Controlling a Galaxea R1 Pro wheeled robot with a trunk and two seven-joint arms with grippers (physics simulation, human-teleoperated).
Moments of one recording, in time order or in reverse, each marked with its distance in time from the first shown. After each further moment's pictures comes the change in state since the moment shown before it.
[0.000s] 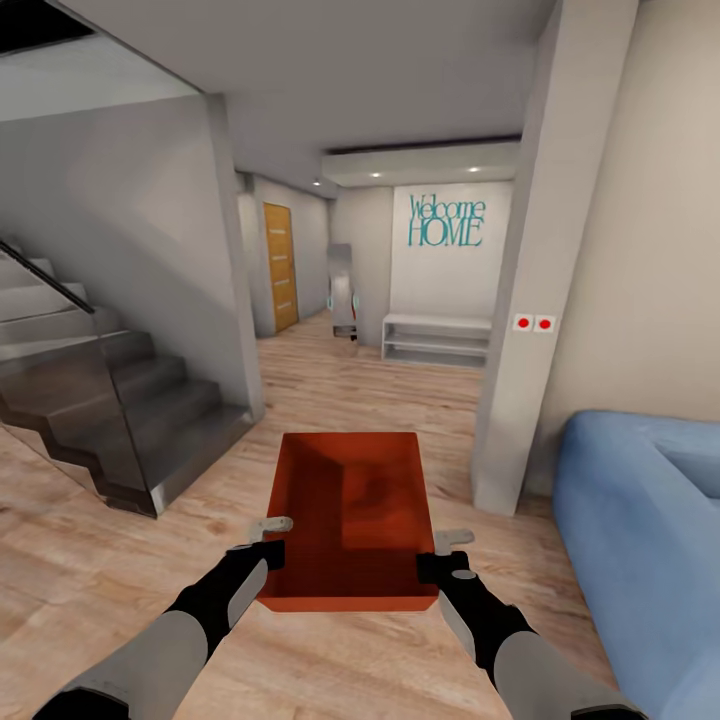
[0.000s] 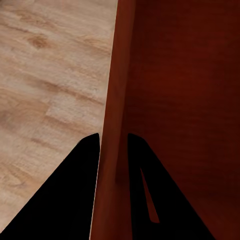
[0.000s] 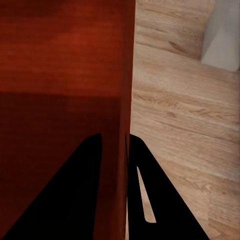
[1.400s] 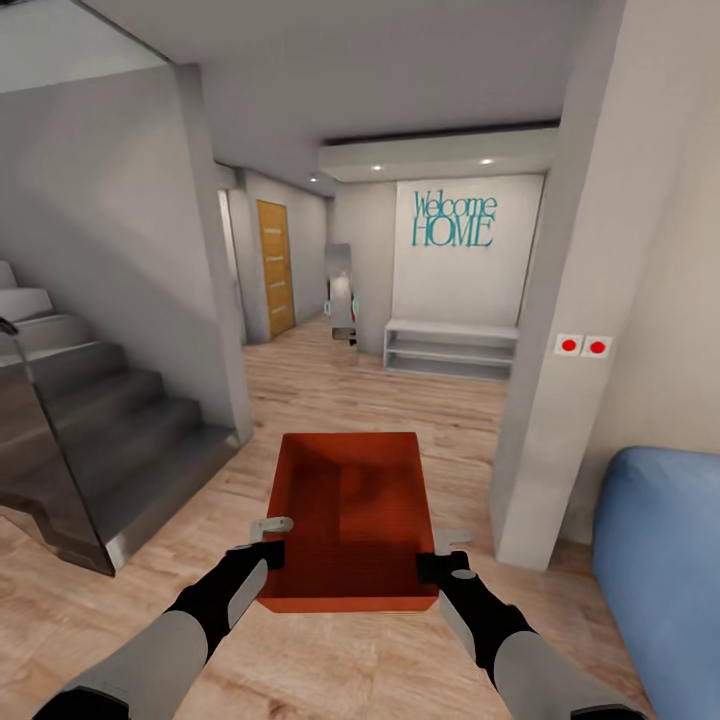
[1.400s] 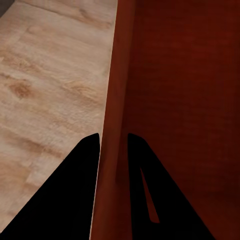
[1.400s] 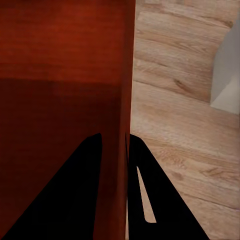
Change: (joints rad) left arm 0.000 0.000 -0.001 0.001 0.002 0.002 0.001; right arm -0.001 0.000 -0.002 -0.001 0.002 0.004 0.001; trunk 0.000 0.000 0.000
